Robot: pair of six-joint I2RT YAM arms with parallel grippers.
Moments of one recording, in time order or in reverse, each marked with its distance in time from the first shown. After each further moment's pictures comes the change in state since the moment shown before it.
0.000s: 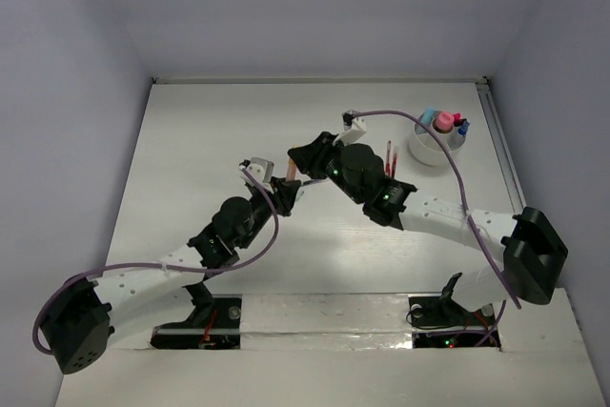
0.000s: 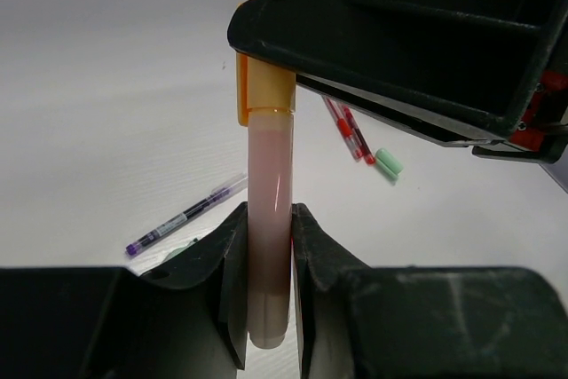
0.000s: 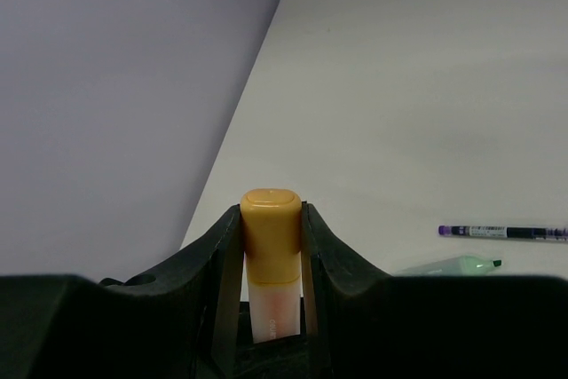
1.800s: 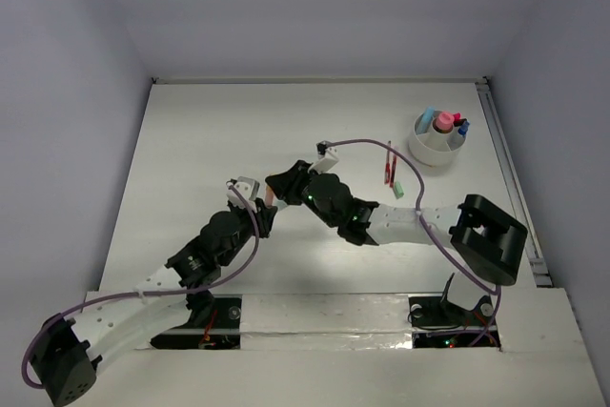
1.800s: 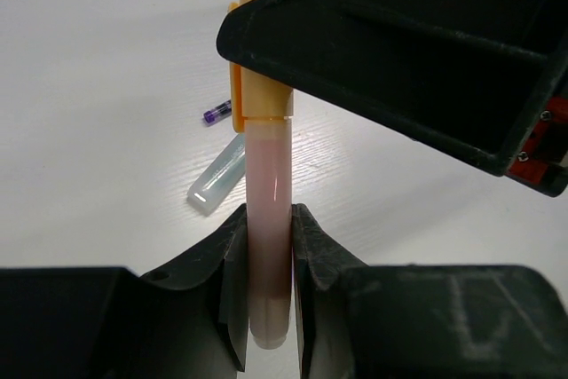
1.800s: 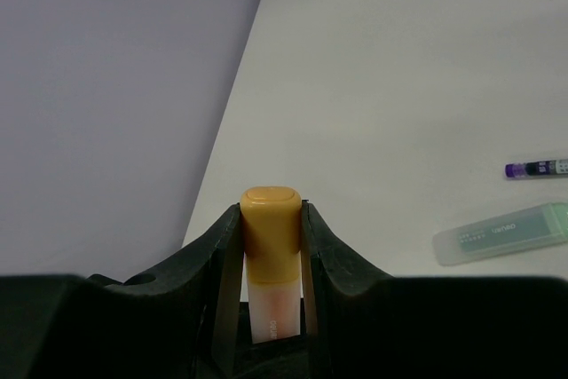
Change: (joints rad) left arm 0.068 -0.285 -0.120 -0.393 0.014 -0.012; right arm 0.139 0.220 -0.074 0.204 0.079 0.154
